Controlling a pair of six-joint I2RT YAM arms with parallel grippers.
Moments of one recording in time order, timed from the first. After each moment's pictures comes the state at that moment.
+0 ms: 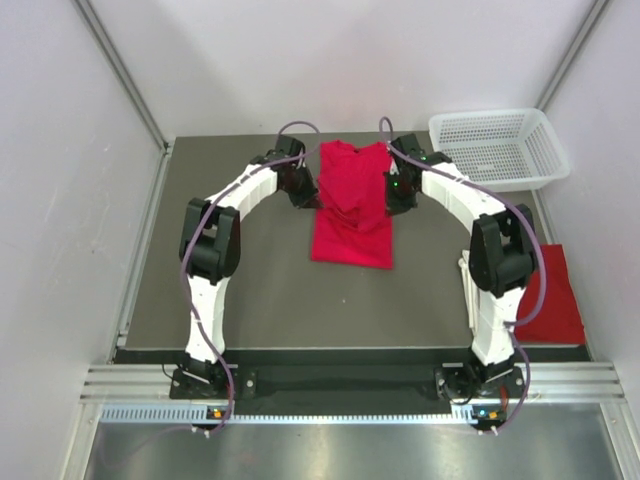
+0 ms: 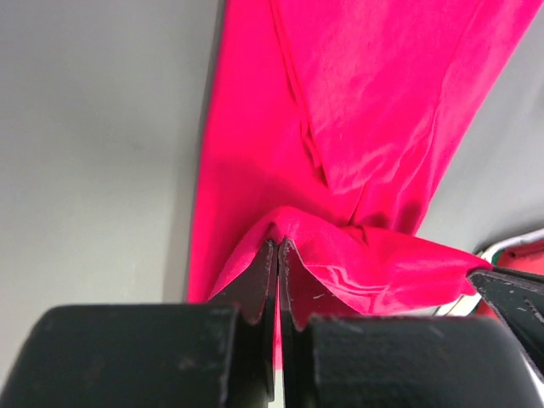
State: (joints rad) left arm -0.35 2.18 1.78 -0.60 0.30 -0.74; right arm 0.38 1.96 1.63 -0.77 -0.05 0.33
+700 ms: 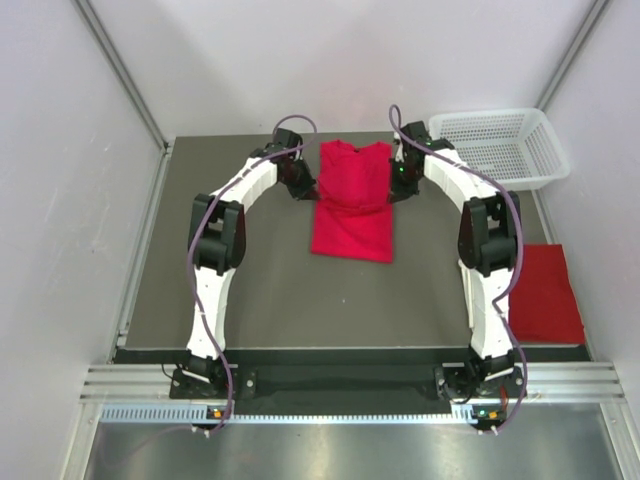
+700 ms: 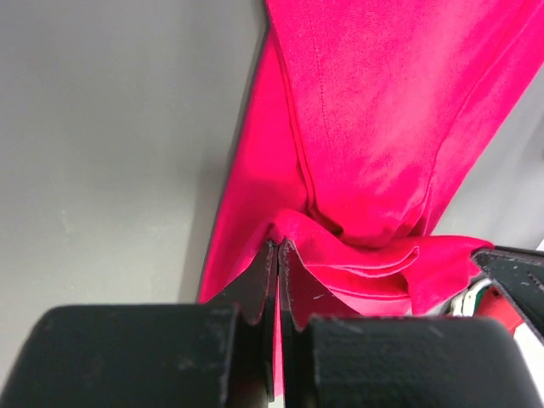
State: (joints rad) left arm -0.31 2.33 1.99 -0.65 0.30 -0.76; right arm 0.28 2.19 1.89 -0.81 -0.17 0.31
